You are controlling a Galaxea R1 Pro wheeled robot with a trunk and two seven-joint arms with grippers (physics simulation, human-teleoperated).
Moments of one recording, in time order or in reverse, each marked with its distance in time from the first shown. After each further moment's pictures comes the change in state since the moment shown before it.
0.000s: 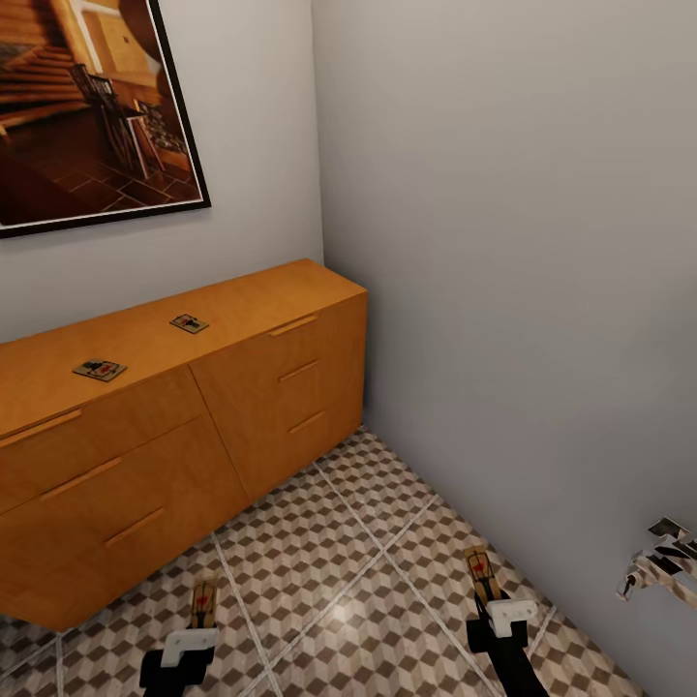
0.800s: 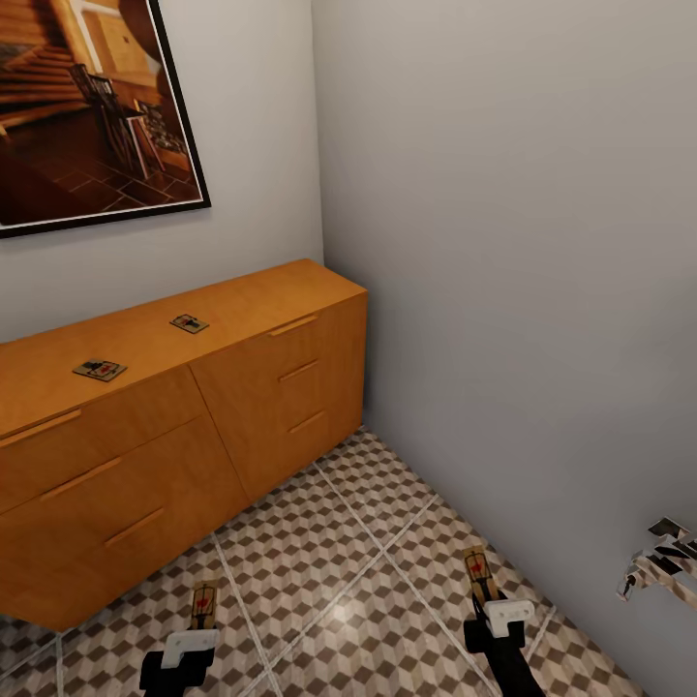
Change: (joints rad) left arm 0.000 -0.001 0.000 0.000 0.000 0.016 0.000; right arm 0.000 0.010 0.000 0.000 0.000 0.006 -0.005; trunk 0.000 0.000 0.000
